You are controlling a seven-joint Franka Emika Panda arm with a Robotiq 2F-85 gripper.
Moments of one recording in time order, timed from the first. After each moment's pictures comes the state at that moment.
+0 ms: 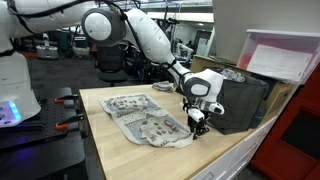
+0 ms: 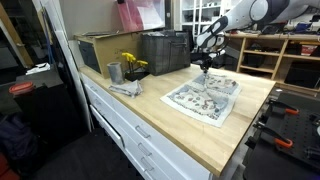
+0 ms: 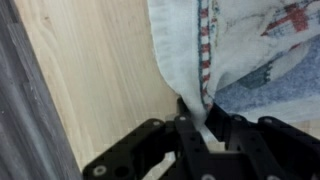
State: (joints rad) arm -0.48 1.21 -0.07 -0.98 0.02 2.19 -0.33
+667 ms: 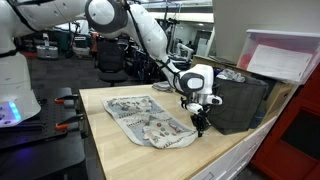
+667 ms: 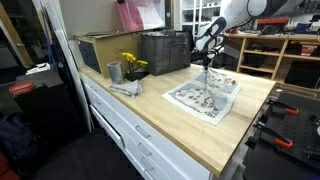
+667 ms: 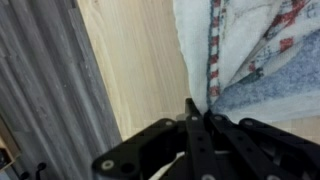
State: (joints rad) arm -0.34 1.12 -0.23 -1.16 -0.09 2.41 -0.16
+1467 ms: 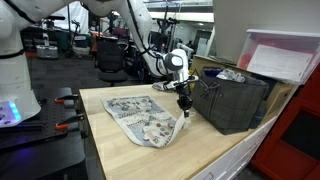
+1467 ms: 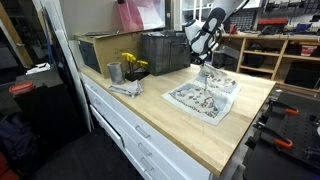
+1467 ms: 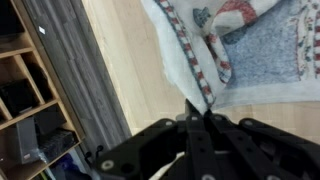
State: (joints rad) arm 0.05 0.87 -0.46 -1.59 -0.32 2.50 0.30
